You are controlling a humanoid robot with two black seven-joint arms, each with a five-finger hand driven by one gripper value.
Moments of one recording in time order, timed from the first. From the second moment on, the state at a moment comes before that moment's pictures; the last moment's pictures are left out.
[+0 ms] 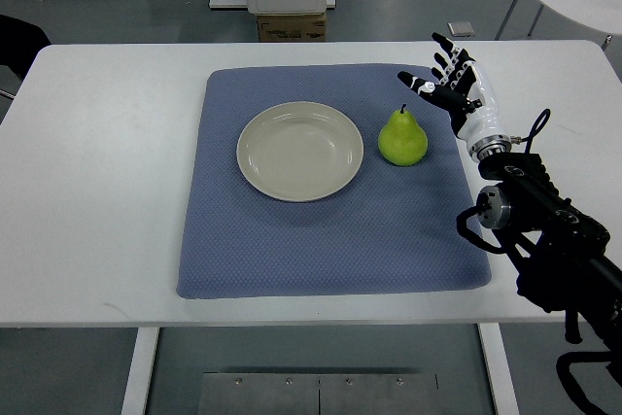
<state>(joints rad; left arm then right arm) 0.00 0.00 -0.11 -0.24 -0.10 0.11 -0.47 0.73 0.00 0.94 0.64 -0.64 -0.05 0.43</state>
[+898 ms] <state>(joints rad) 0.00 0.00 -0.11 -0.24 -0.10 0.11 -0.47 0.72 -0.04 0.93 0.63 -0.62 -0.04 0.53</state>
